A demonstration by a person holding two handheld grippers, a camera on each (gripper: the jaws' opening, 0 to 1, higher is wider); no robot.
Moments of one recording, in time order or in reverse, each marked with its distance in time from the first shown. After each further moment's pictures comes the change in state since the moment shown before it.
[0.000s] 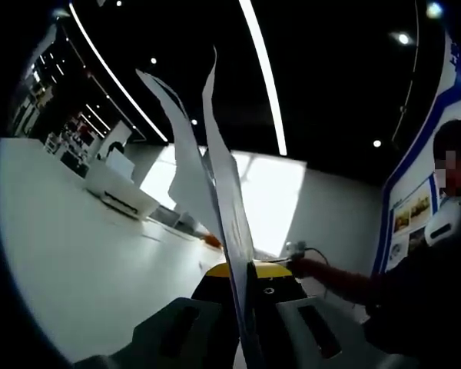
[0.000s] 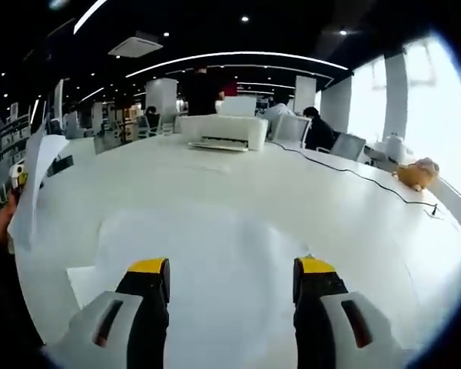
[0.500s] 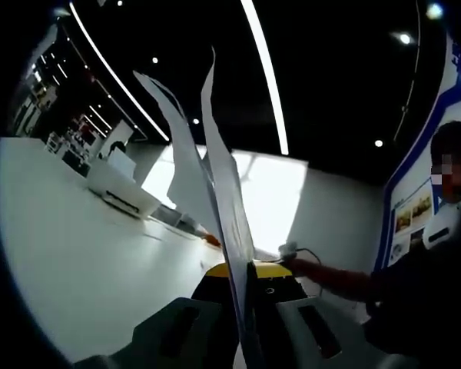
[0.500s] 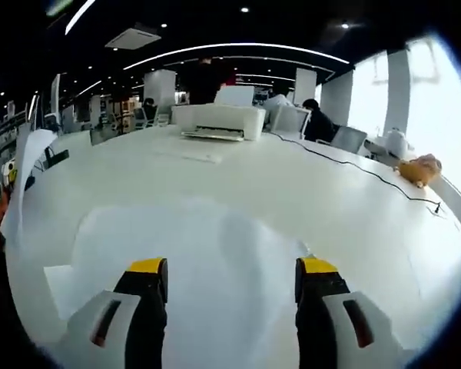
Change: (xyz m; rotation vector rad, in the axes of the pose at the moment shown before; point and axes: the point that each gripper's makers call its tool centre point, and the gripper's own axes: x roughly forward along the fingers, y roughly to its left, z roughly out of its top) left arm 0.000 0.003 -0.001 -0.004 0.003 0.010; right arm 0.029 -0.011 -0.010 0.024 0.040 -0.002
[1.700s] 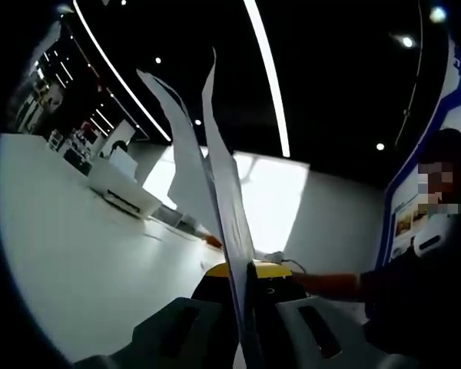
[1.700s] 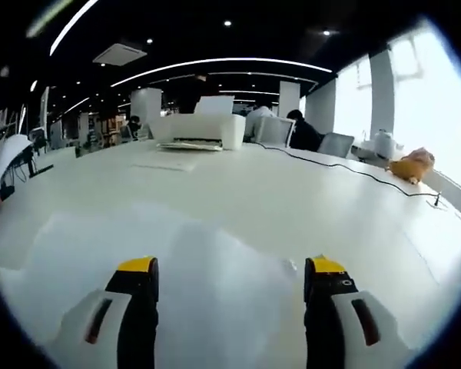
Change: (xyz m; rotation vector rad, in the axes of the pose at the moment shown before) left arm -0.001 0.002 0.001 -0.014 -0.010 0.005; right arm 0.048 -0.027 -0.011 0.032 -0.110 -0.071
